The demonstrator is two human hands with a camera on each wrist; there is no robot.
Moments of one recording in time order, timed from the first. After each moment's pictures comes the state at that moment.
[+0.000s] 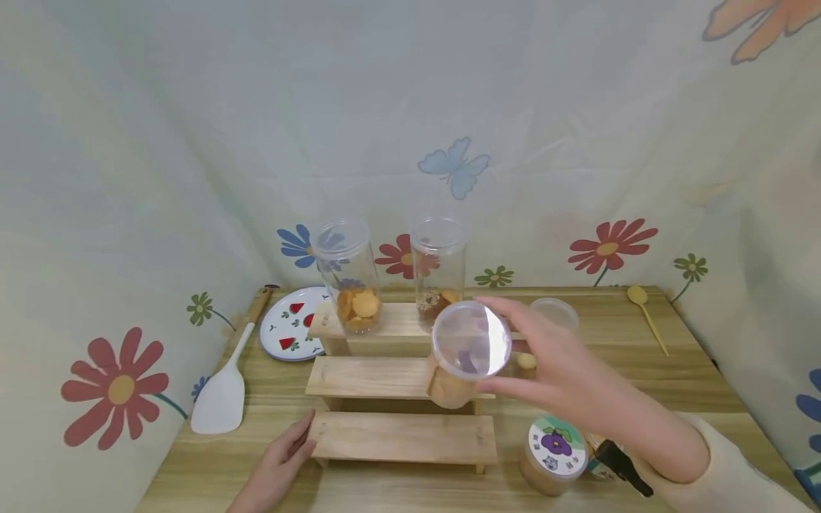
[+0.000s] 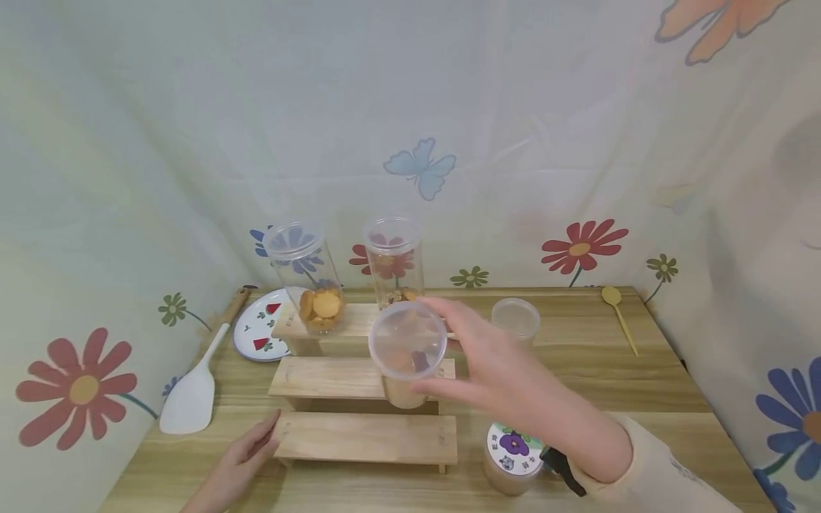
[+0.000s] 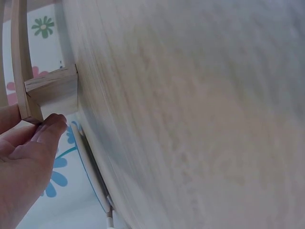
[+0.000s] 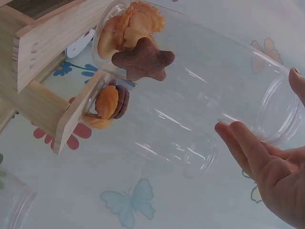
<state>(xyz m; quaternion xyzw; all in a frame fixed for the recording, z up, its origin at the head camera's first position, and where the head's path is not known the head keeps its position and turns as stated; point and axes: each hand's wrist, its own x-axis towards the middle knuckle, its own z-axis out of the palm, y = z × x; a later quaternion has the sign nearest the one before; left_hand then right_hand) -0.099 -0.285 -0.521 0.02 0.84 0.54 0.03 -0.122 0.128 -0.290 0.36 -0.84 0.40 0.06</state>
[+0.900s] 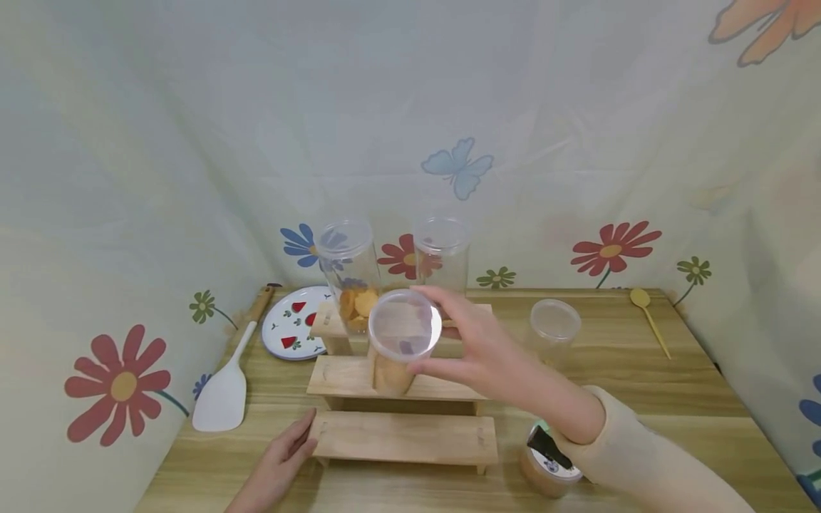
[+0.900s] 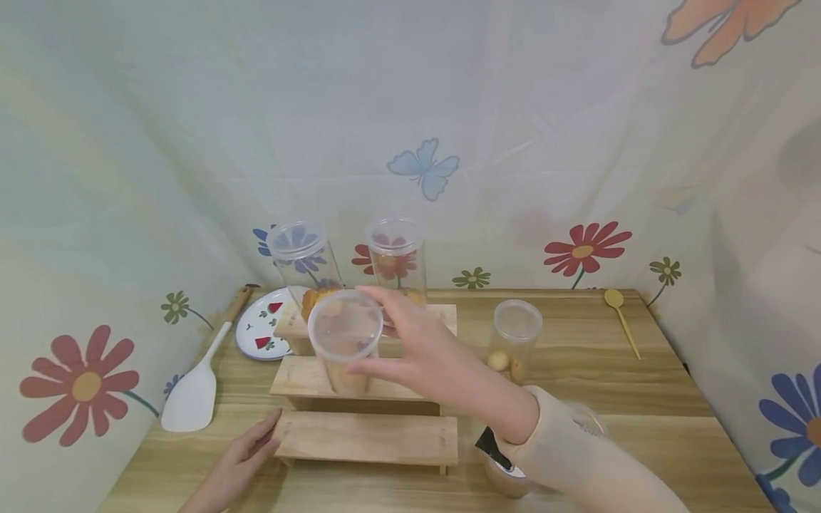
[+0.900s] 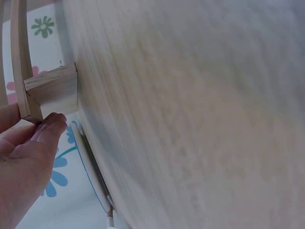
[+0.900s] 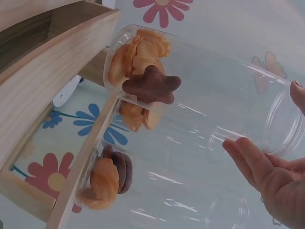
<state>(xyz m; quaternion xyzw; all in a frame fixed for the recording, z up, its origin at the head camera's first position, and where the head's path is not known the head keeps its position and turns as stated) -0.098 -0.285 -0.520 0.03 0.83 0.55 0.03 -0.156 0.059 -0.304 0.41 -0.78 0.48 0.05</state>
